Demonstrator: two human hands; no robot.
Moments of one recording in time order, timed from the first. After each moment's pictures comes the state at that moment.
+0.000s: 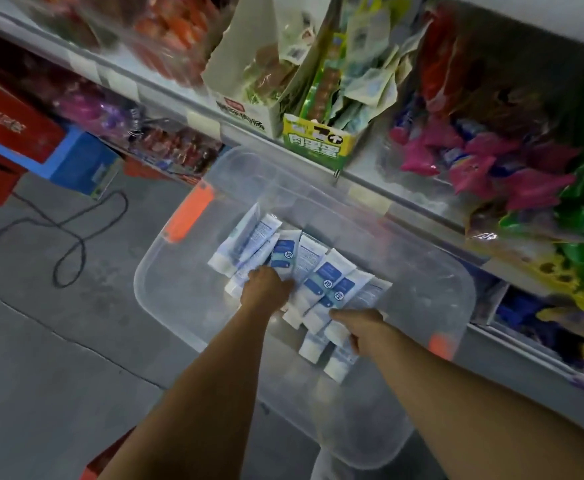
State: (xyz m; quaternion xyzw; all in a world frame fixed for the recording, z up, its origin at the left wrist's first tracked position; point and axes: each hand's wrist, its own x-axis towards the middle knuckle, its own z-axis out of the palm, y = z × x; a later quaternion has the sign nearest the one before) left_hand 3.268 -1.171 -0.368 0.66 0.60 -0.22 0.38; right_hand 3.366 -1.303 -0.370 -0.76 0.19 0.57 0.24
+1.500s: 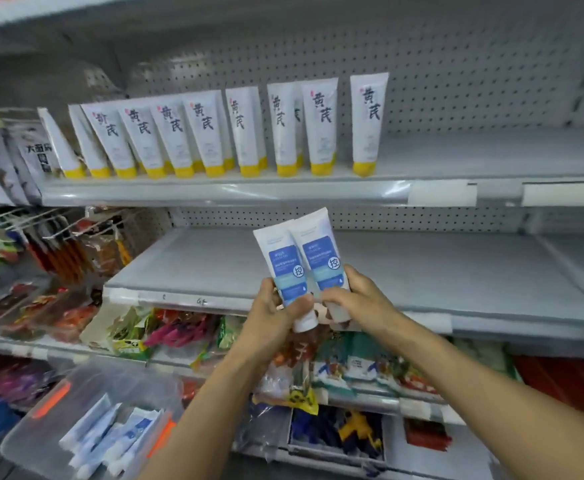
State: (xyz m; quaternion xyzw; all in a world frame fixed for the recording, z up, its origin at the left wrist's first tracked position) left_hand 3.481 -1.713 0.130 0.68 0.19 0.20 0.68; right_hand 3.584 -1.839 0.144 -0.71 -0.31 0.24 0.58
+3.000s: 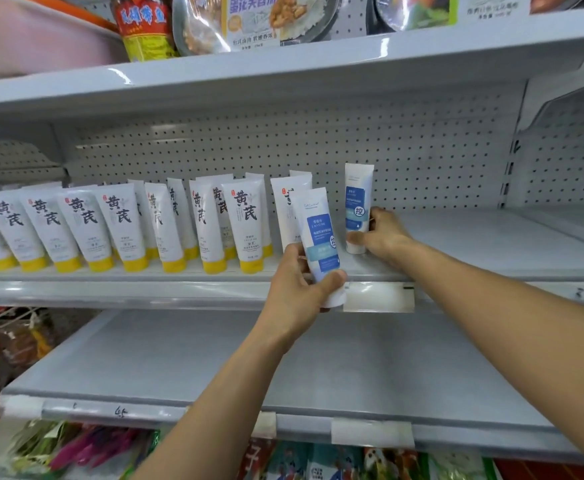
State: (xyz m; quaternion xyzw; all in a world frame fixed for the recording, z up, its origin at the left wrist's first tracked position) left_hand 3.666 -1.763 0.253 0.74 0.05 0.27 0.62; right_hand 3.849 -1.851 0.284 -0.83 -0.25 -0.02 0.50
